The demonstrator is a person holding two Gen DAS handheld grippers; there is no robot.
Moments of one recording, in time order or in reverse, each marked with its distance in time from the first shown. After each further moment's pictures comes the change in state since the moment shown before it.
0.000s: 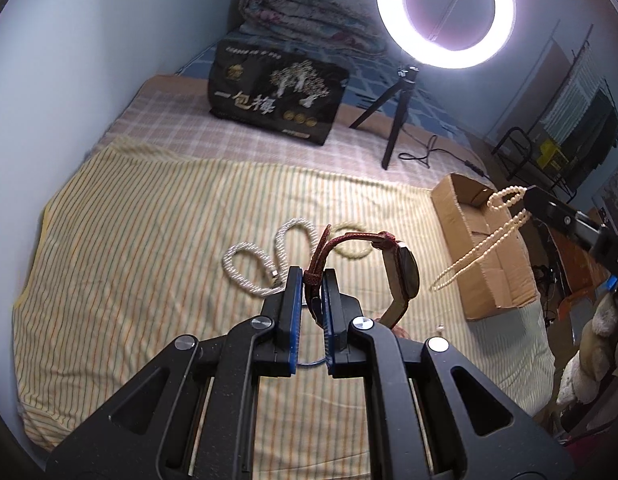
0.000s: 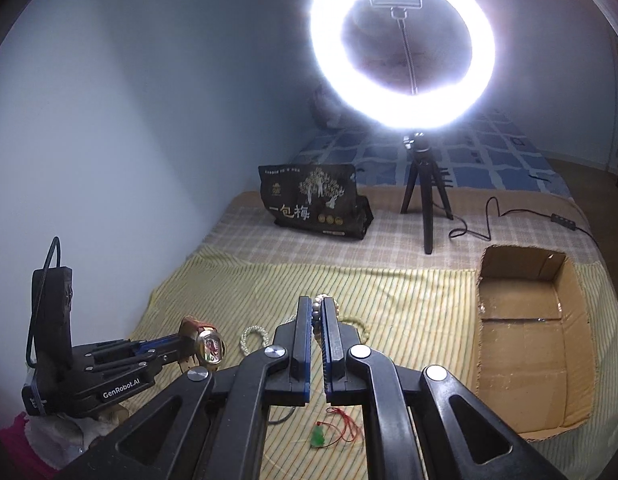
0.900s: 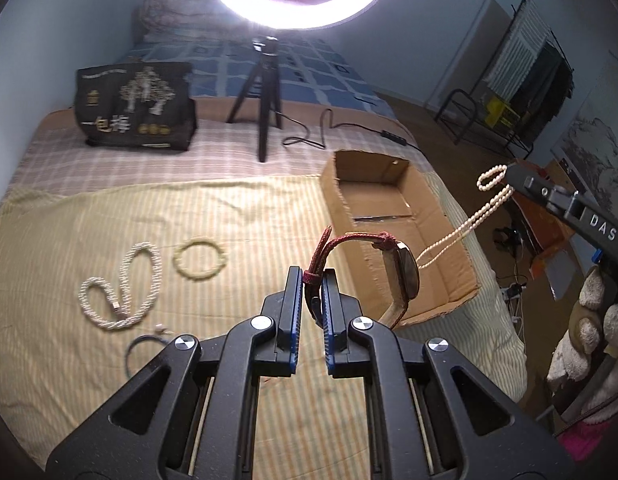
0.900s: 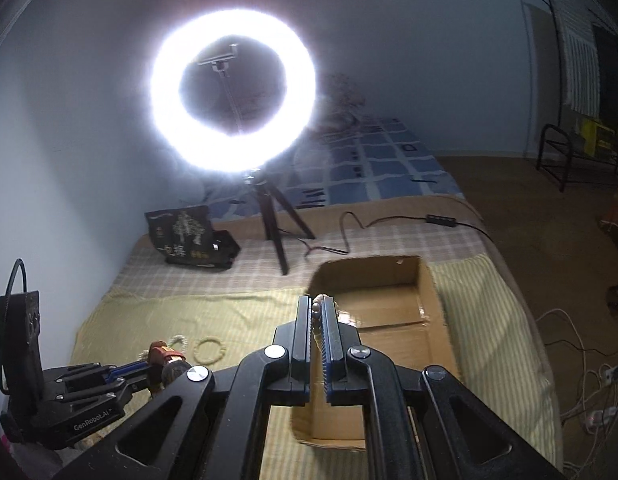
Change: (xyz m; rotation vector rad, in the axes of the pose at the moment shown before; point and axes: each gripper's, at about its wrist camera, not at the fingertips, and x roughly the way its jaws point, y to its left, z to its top) left arm 0.056 -0.154 0.007 0.169 0.048 -0.156; right arm -0.070 -0.140 0.000 0.141 -0.078 -0.274
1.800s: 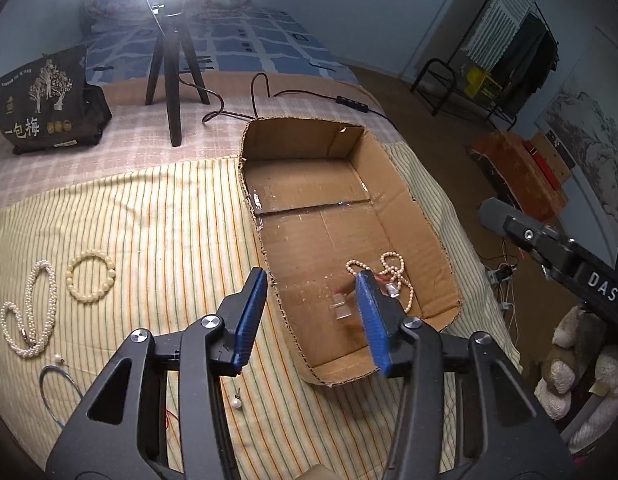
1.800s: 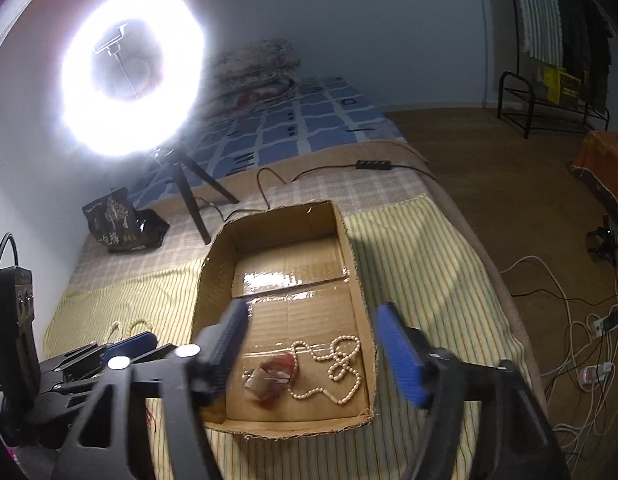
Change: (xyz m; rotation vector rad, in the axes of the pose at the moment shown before) left arm 0.090 -0.072 0.009 0.059 0.078 -0.063; right arm 0.025 -0.087 -0.027 0.123 0.105 -0.107
